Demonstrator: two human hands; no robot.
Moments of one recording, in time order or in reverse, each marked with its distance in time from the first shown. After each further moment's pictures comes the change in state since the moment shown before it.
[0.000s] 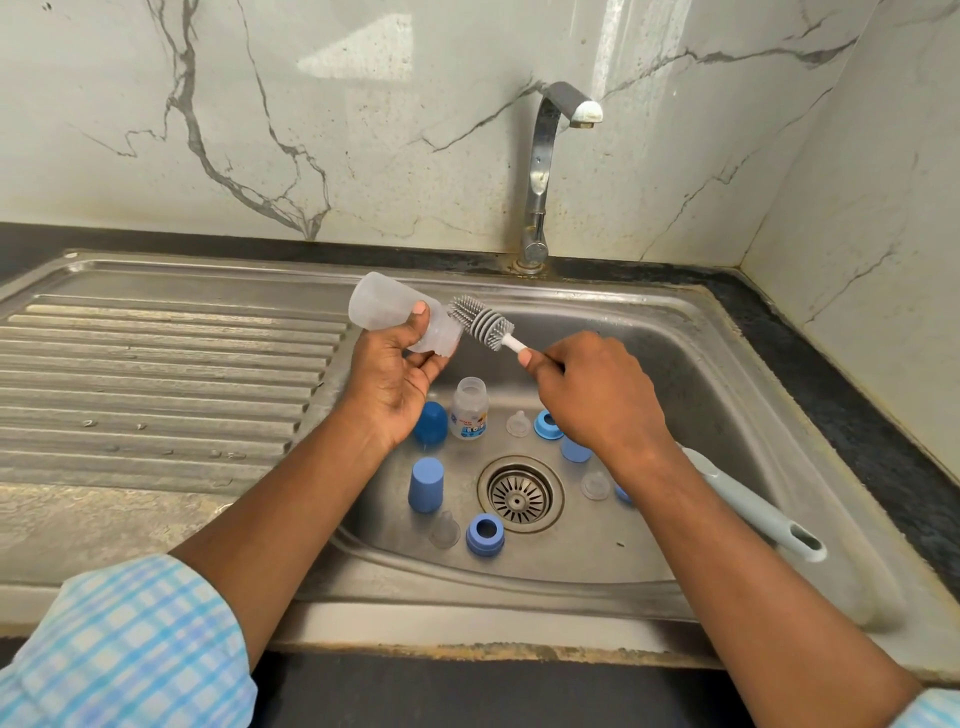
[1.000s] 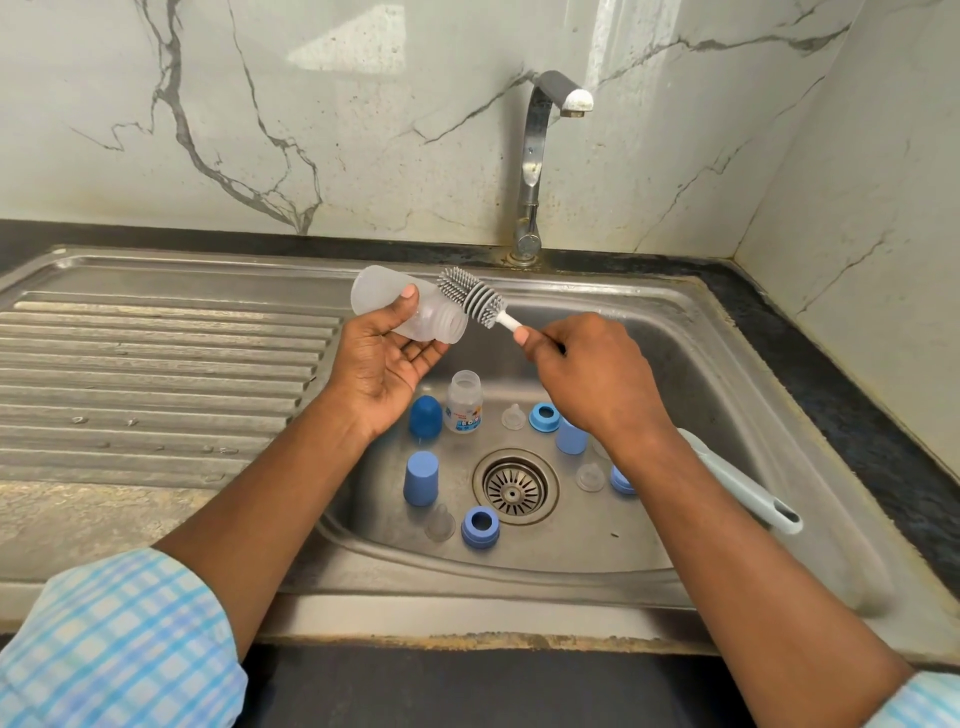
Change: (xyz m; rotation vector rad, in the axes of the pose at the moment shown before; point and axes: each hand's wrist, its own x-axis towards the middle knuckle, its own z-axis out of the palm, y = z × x) left_hand -0.004 0.012 -0.001 0.017 -0.062 -0.094; right_hand 0.001 0.000 -0.008 0.086 0.036 -0.017
